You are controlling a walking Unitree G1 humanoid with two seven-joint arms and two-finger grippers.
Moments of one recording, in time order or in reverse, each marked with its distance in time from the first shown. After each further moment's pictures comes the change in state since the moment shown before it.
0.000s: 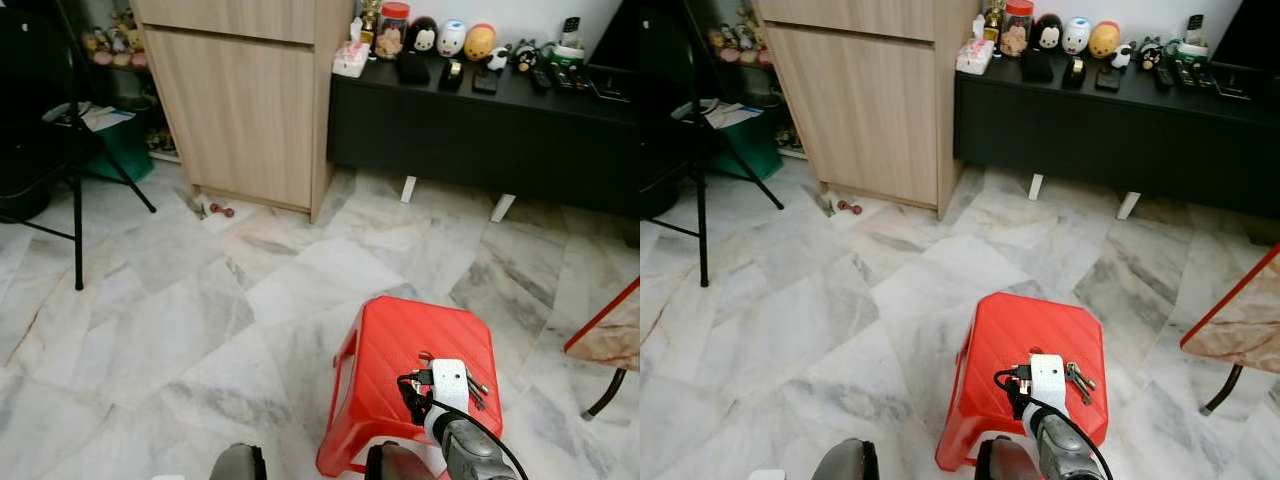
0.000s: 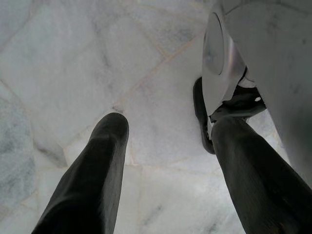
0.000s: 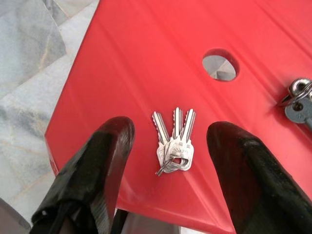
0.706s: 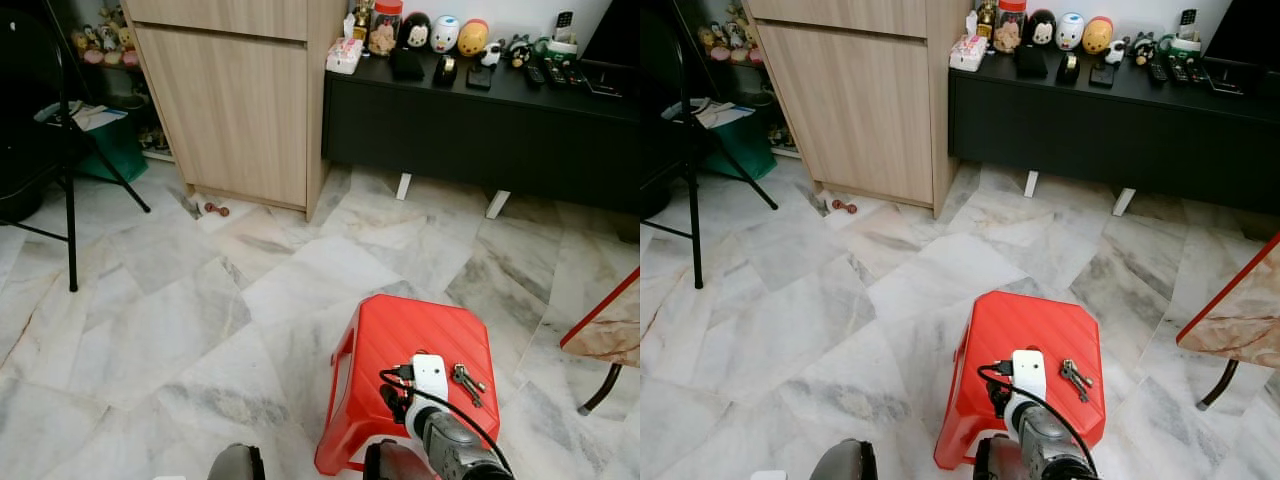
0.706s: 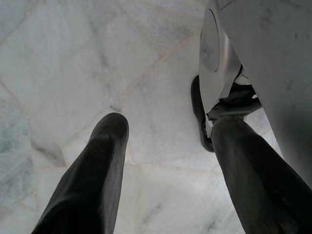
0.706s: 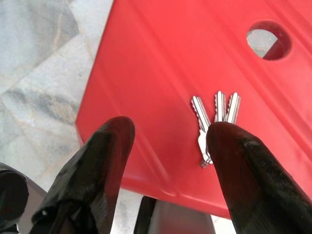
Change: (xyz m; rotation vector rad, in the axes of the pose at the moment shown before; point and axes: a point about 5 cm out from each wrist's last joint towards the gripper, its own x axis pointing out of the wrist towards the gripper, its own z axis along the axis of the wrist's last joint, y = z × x) left arm -0.001 -0.002 -0.002 -0.002 0.004 -0.002; right arm 0.007 0.023 0.004 0.019 0.096 0.041
